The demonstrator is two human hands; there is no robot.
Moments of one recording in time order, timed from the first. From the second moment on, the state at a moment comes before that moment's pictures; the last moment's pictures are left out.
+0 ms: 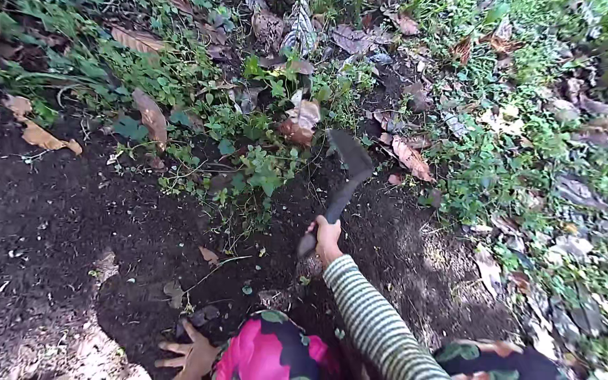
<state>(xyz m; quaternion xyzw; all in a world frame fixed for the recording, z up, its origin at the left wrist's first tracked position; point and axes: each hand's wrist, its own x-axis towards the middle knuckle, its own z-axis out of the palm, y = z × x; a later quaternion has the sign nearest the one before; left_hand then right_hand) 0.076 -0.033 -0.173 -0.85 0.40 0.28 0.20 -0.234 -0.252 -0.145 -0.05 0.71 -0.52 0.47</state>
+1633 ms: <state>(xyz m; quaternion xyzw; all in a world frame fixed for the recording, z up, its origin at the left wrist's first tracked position) 0.058 -0.094 -0.063 -0.80 0.34 0.41 0.27 -0.212 -0.174 -0.163 -0.08 0.74 -0.36 0.57</state>
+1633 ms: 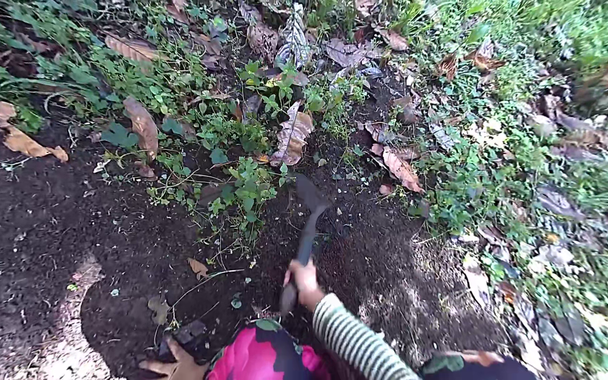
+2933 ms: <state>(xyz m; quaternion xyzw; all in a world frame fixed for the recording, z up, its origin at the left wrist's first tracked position) 0.082 -0.038 -0.188 -0.85 0.33 0.32 0.25 -0.226 -0.197 -0.157 -0.24 0.75 -0.22 0.58</state>
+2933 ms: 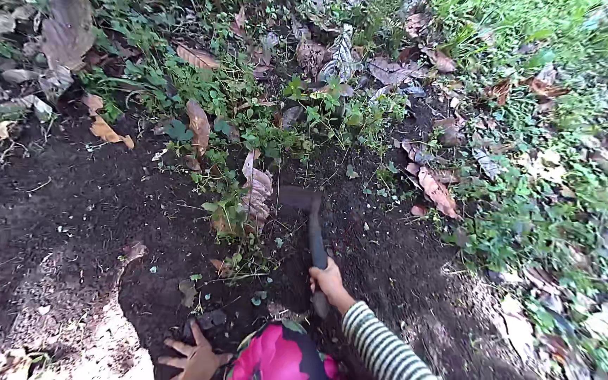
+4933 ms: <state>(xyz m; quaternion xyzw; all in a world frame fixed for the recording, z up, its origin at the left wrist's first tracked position) 0.087 -0.036 -0.184 -0.85 0.32 0.38 0.19 -0.212 -0.177 -0.120 -0.38 0.73 -0.10 0.56</state>
